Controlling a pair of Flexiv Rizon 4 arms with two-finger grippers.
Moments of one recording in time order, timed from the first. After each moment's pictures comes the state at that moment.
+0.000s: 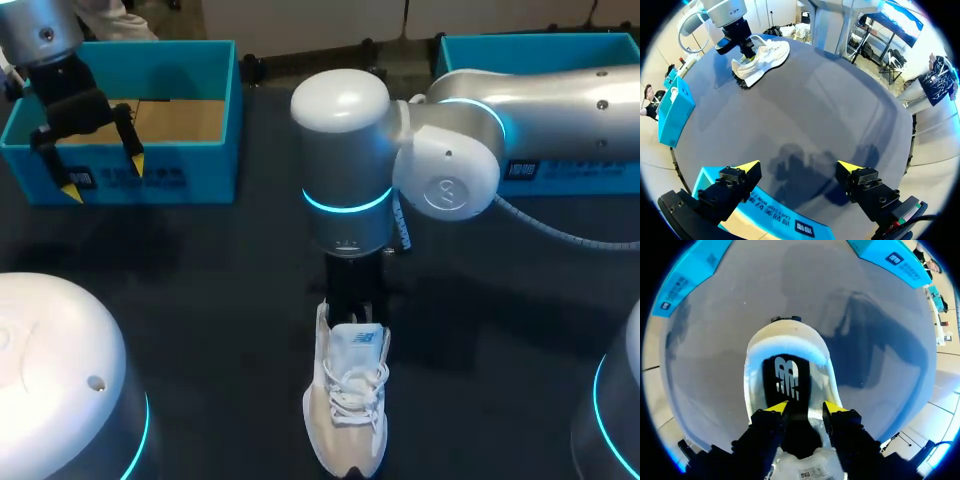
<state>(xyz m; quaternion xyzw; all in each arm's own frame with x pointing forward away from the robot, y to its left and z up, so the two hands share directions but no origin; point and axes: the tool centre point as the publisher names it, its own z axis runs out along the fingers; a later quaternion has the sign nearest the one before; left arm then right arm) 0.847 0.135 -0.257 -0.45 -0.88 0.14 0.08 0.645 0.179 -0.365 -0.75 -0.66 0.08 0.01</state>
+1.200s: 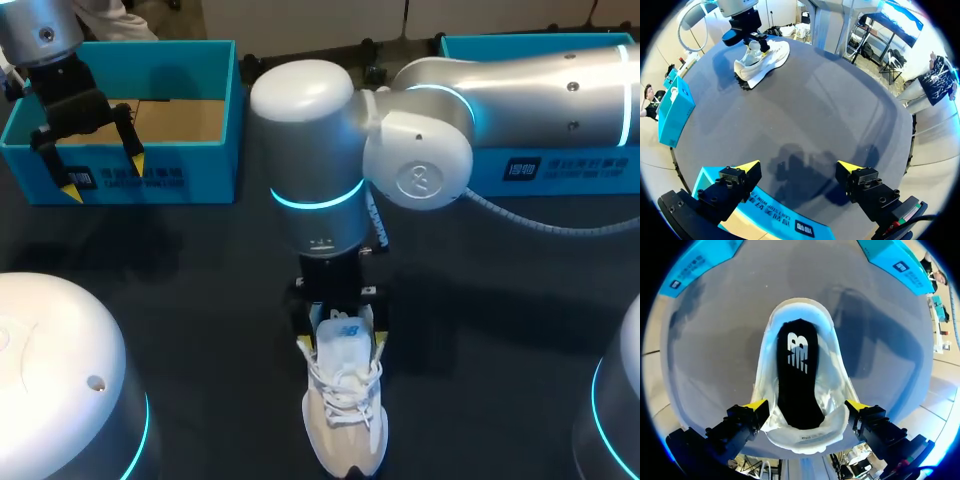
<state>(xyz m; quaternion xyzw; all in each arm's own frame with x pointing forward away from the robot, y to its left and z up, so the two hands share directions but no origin) 0.847 0.135 -0.257 -0.45 -0.88 0.14 0.08 0.618 0.202 -0.339 -0.73 -0.68 0.10 0.02</state>
